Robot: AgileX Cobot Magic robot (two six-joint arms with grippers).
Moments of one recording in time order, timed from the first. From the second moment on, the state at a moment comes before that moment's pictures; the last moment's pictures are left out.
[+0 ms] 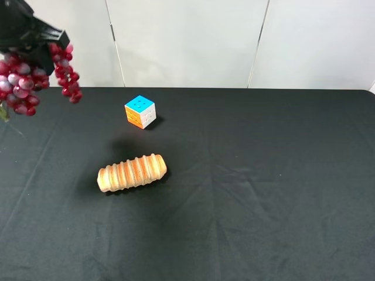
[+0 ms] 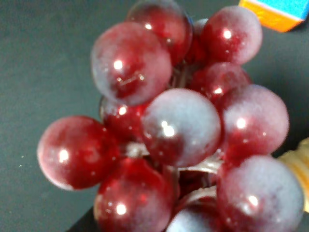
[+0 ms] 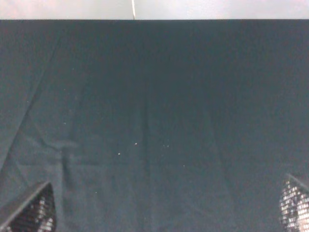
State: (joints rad) left arm -0.22 1.61 -1.38 0.13 0.98 -0.03; right arm 0.10 0.00 -0.49 0.01 1.02 -0.01
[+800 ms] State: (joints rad) left arm -0.16 2.02 -1.38 -0.06 0.75 0.00; right arm 0.10 0.00 -0.49 0.01 1.02 -0.01
